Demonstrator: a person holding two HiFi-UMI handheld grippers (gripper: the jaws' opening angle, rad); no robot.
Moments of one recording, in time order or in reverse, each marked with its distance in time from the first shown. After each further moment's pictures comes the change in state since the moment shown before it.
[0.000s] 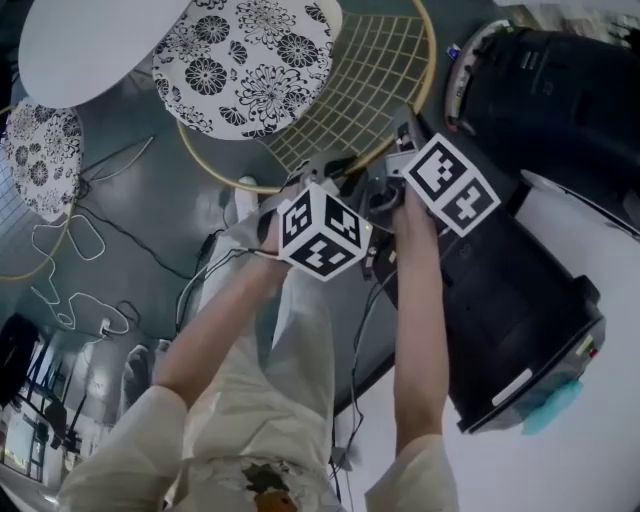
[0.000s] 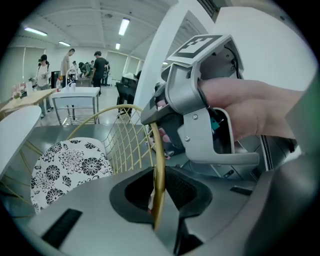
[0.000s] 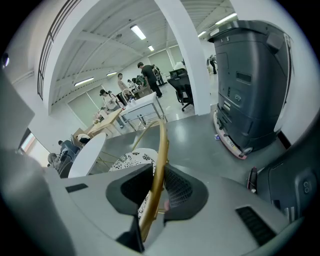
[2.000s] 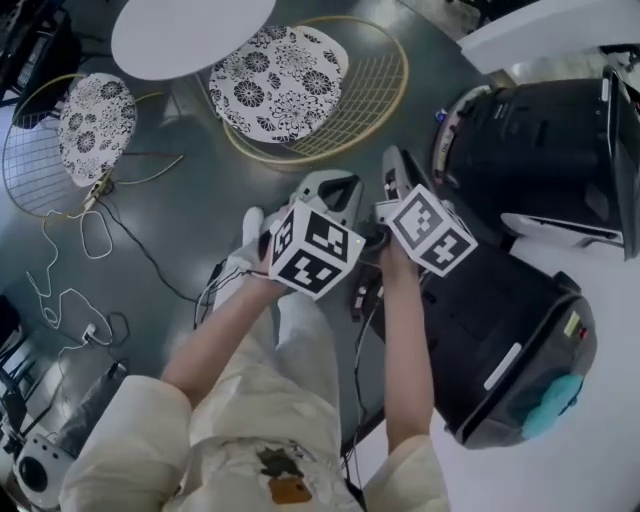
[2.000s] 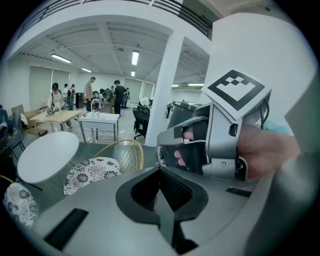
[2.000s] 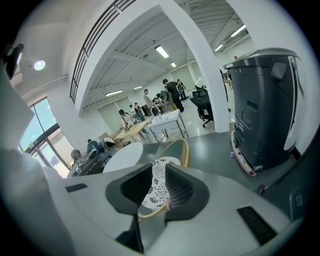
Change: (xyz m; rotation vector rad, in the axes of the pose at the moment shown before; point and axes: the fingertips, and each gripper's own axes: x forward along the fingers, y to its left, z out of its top) left arm -0.189 -0.109 0.046 -0.044 -0.251 0.200; right arm -0.224 0.072 -0.017 -0.135 -0.157 0.218
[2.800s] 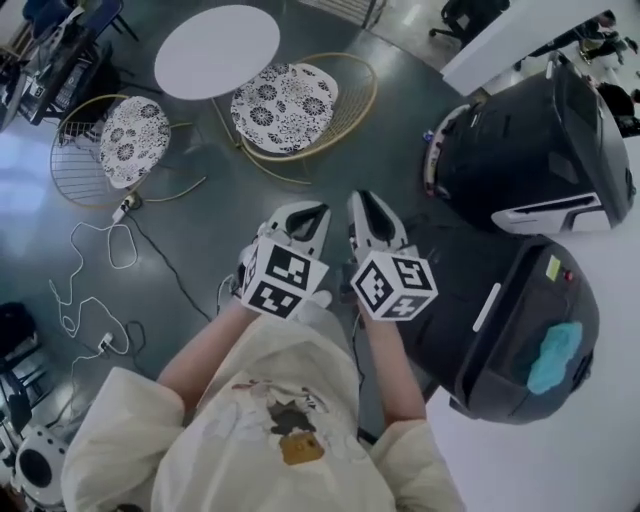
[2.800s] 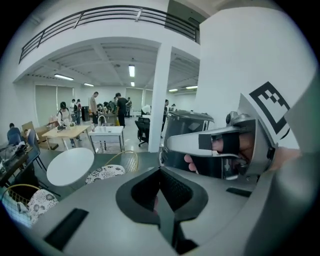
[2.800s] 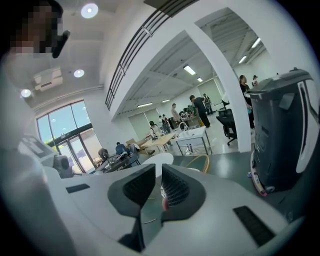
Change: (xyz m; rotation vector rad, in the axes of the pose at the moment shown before) left arm -0.196 -0.129 0.023 0.066 -0.061 0.093; right arm -0.252 0.099 -0.019 -0.190 -0.140 0.276
